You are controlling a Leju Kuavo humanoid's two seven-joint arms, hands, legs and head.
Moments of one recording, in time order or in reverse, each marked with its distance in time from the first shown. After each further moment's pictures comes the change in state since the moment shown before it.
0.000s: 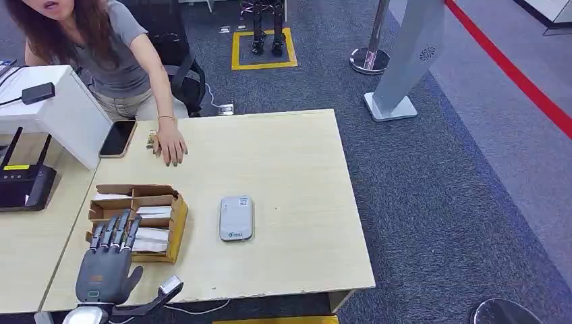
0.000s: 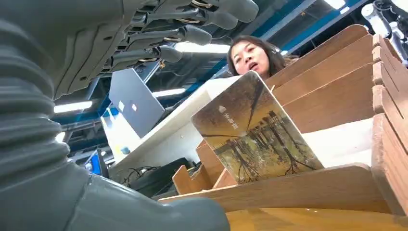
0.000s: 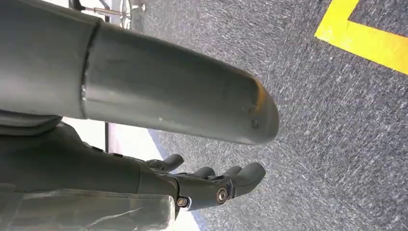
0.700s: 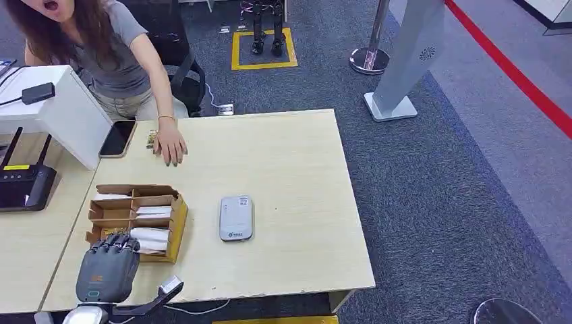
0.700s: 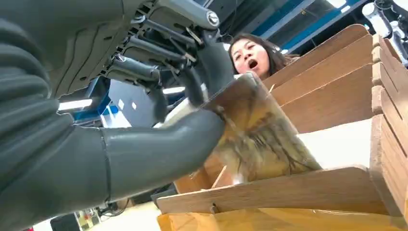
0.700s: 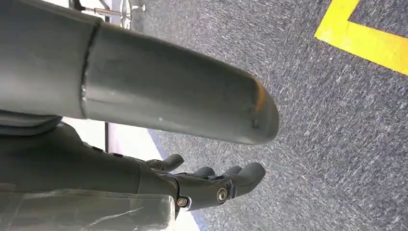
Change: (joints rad) left arm -0.002 -0.001 0.000 0.003 0.008 0.002 -0.001; right arm 0.000 0.000 0.002 0.000 -0.003 0.001 -0.001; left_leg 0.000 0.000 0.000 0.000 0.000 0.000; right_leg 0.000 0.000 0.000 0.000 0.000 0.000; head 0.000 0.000
